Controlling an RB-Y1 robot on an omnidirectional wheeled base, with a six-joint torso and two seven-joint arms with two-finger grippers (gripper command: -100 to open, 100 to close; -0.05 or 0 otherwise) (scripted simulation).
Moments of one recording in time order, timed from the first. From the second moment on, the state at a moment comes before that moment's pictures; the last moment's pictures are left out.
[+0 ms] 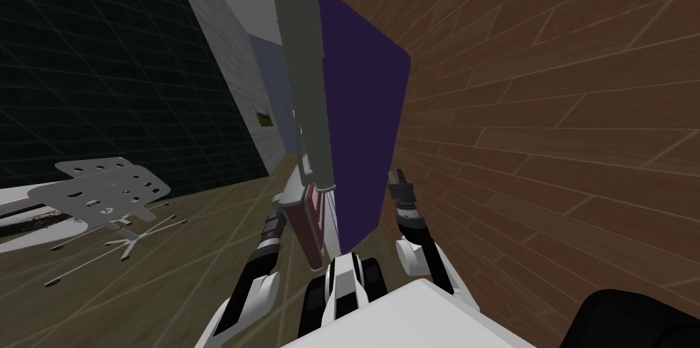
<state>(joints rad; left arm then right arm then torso) 0.28 0.05 0.08 -1.68 0.06 -0.31 -0.02 0.51 0.02 0.01 -2.21 0.05 -0.61 -0.08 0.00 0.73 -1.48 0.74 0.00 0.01</state>
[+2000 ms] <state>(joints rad) 0.28 0.16 0.00 -1.77 0.09 -0.17 0.07 0.51 0.02 0.01 -2.21 0.05 -0.61 -0.08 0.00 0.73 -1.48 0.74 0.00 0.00</state>
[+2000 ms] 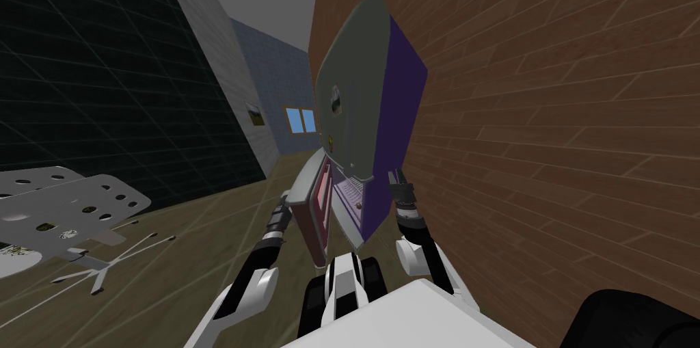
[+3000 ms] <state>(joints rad) 0.30 0.22 -0.06 -1.80 0.11 -0.16 0.10 0.51 0.02 0.01 -2.21 0.05 -0.61 -0.08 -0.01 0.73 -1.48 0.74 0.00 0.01</state>
